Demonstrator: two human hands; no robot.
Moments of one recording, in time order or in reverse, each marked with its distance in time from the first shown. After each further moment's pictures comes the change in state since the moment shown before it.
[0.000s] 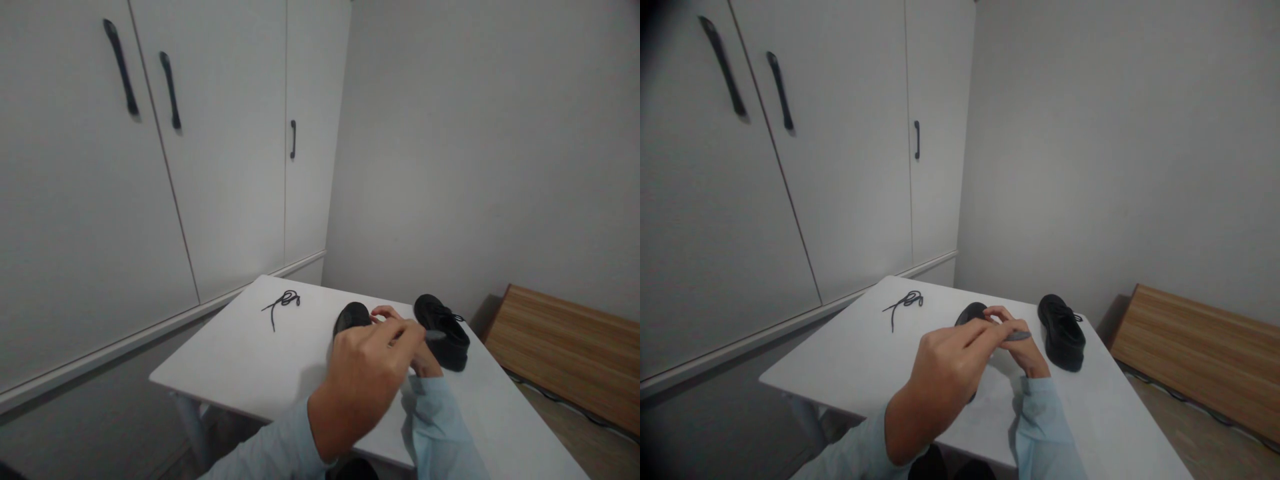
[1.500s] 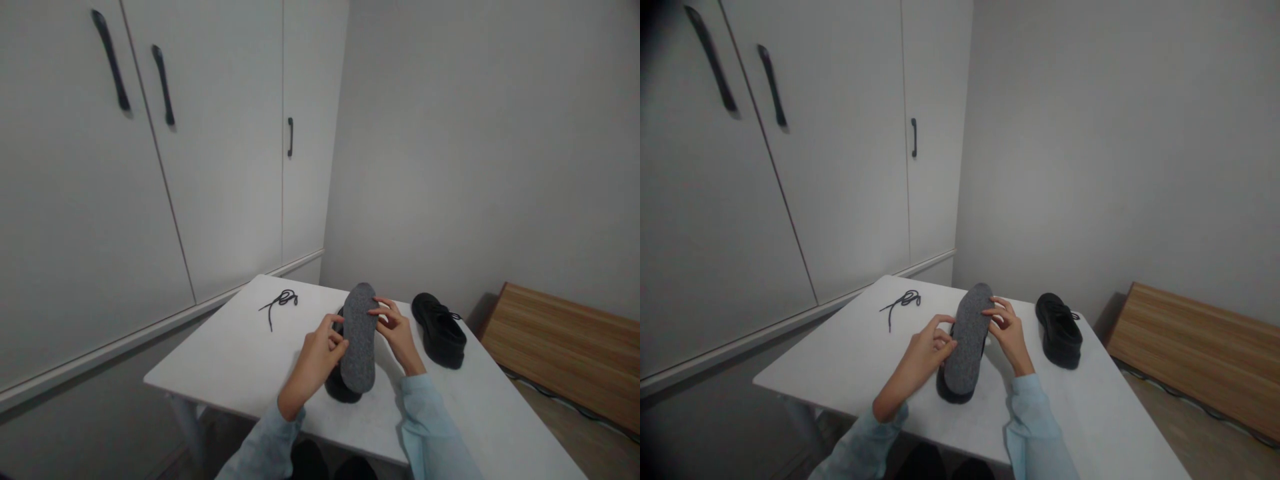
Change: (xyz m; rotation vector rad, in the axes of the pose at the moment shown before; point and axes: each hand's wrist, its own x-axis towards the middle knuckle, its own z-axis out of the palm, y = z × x) left_hand -0.064 -0.075 0.069 -0.801 -0.207 -0.806; right_hand 0.010 0.024 0.014 0.000 0.175 -0.077
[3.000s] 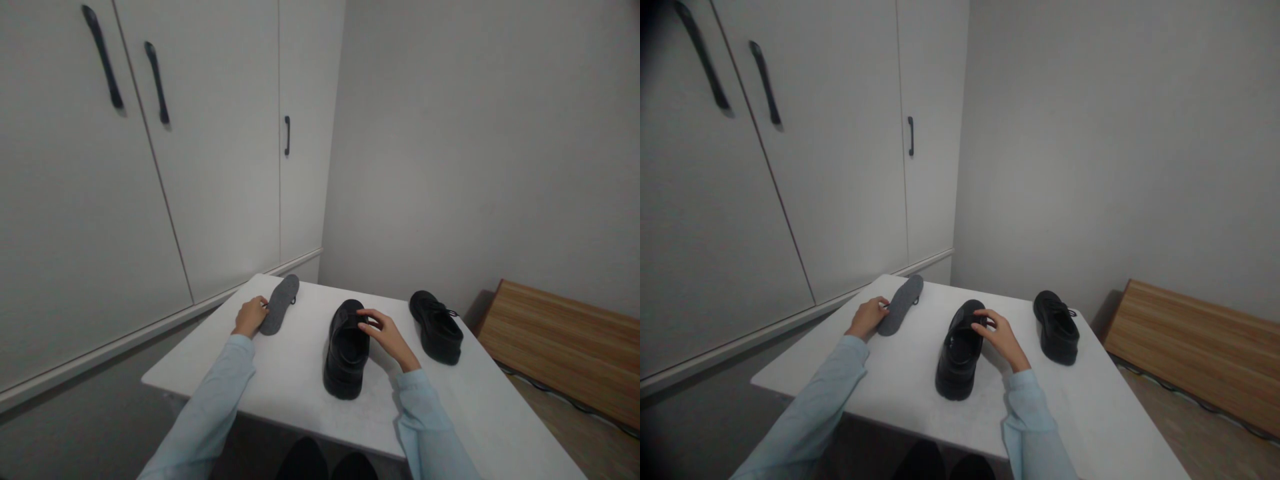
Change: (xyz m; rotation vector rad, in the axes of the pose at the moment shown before) left_hand 0.079 -0.136 -0.145 0.830 0.270 -0.458; right_hand -0.002 0.004 0.000 -0.209 -0.199 0.170
